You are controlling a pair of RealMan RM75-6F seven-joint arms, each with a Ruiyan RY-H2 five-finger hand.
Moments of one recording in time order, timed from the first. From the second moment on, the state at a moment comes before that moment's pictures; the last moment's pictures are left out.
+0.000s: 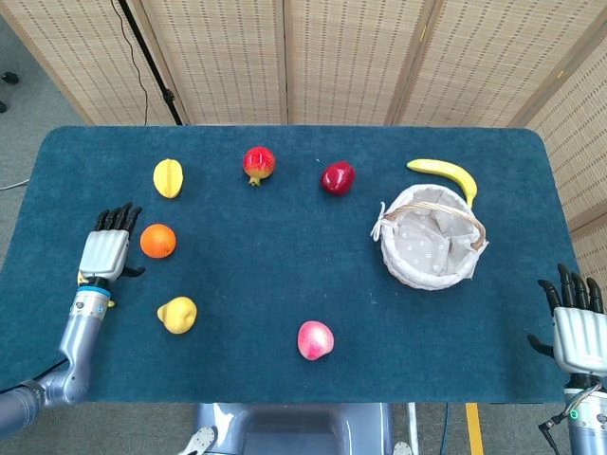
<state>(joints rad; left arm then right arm) -0.53 -1.52 -0.24 -1.21 1.07 1.00 0.28 0.09 -1.21 0.11 -1.55 -1.32 1.45 -0.29</state>
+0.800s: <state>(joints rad) -0.62 -1.80 -0.22 -0.76 1.17 0.99 0.05 0.07 -1.21 0.09 -1.56 -1.32 1.45 -0.29</state>
